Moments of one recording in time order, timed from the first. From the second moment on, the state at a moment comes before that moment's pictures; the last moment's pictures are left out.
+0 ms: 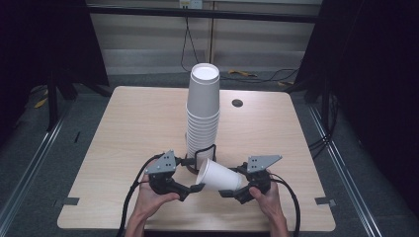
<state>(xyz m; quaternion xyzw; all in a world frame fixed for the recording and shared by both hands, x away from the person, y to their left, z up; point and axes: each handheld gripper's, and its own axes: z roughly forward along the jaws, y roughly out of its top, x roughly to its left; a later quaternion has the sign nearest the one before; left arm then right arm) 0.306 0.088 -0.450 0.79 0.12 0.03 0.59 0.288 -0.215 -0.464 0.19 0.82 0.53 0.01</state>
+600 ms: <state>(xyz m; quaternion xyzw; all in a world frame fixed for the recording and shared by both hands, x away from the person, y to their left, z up) 0.312 0.078 -0.457 0.80 0.12 0.00 0.59 0.286 -0.208 -0.459 0.17 0.83 0.54 0.02</state>
